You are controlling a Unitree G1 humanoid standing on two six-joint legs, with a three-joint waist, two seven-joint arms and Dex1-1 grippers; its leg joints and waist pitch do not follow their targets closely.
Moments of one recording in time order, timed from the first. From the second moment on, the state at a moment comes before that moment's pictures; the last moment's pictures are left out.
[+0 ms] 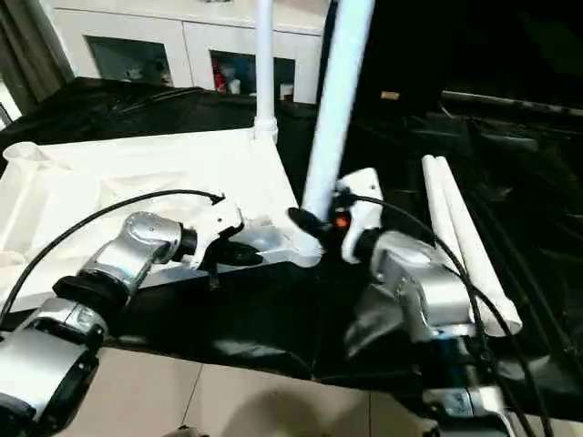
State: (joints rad) left arm -0.80 0.25 -0.25 0.92 0.10 0.04 -1.10; right arm -0.46 -0.28 0.03 0.14 0.35 0.56 0.64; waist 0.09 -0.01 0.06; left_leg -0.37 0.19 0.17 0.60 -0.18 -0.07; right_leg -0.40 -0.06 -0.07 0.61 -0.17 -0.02
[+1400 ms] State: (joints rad) left arm -0.72 0.28 -0.25 0.78 0.10 0.09 -1.12; right arm -0.58 -0.21 -0.03 0.55 0.34 0.37 0.69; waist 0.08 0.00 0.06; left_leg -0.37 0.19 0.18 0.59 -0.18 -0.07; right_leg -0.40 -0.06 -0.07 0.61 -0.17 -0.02
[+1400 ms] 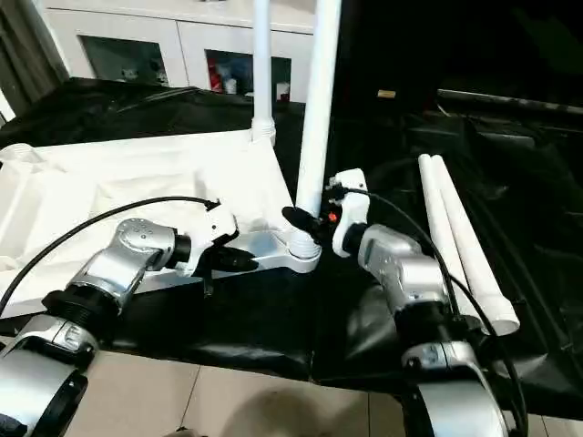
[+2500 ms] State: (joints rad) left arm -0.75 0.26 -0.26 0.88 0.09 0.03 -1.13; right arm -0.34 -0.17 -0.02 0.46 0.31 -0.01 0.71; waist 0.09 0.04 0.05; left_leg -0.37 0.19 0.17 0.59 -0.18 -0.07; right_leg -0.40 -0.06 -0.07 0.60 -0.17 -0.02
